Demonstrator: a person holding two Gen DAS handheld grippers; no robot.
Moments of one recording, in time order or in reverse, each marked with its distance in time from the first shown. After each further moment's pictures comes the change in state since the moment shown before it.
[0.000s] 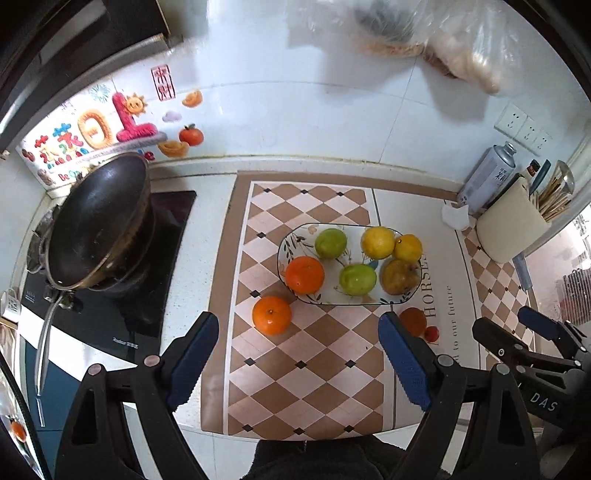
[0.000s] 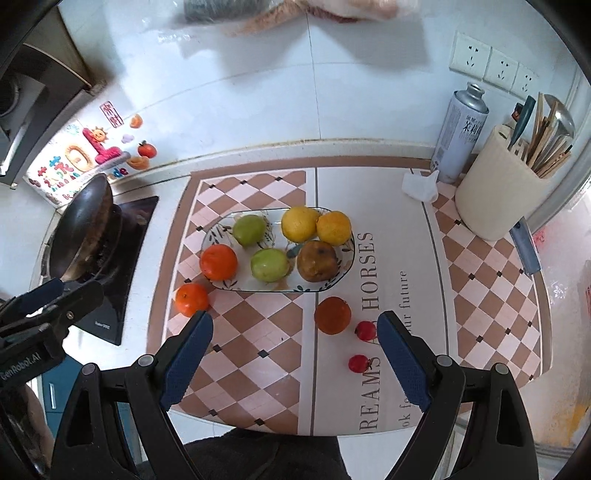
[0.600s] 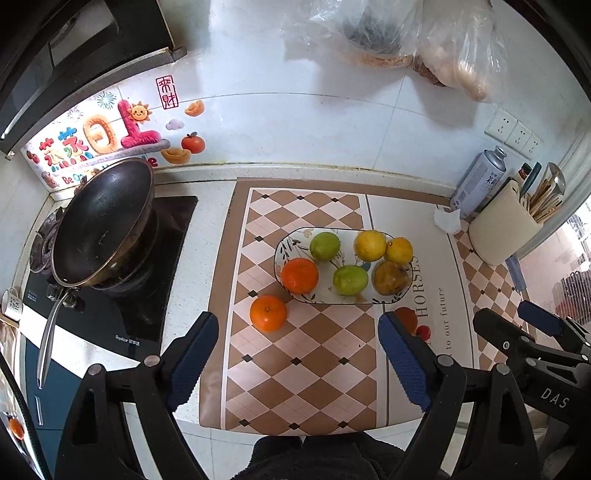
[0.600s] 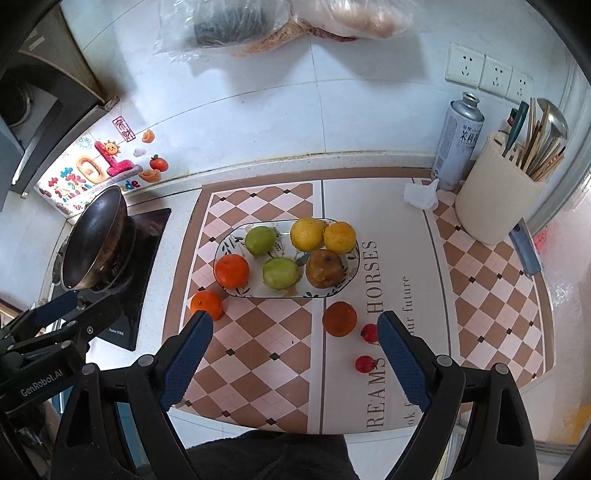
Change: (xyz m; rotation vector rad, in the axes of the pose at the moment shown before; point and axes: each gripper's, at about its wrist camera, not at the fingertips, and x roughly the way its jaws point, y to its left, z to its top) left arm -0.016 -0.004 -0.005 -0.006 -0.026 -0.008; right arm -0.022 -0.001 0.000 0.021 -0.034 0.033
